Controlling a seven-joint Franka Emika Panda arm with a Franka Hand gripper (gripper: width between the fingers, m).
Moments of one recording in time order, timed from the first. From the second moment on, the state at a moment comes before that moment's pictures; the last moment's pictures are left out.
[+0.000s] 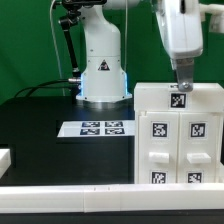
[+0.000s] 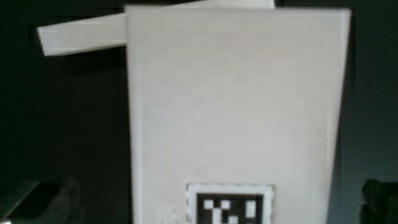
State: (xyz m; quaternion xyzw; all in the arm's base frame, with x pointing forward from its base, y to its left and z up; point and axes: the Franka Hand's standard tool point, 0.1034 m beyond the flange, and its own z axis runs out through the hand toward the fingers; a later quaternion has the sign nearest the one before) arm 0.616 0.094 0.167 -0.65 0.76 0.03 0.07
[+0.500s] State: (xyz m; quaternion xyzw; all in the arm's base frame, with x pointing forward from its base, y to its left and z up) arm 0.621 0.112 0.167 -0.65 0.75 0.03 0.07
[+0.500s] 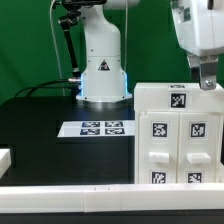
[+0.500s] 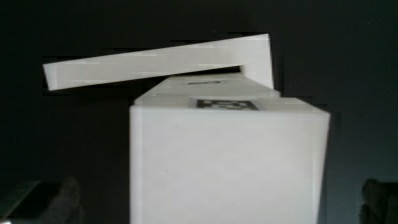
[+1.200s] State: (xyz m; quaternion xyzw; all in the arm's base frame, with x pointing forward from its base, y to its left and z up) arm 0.620 0.114 0.167 -0.66 0.75 0.03 0.07
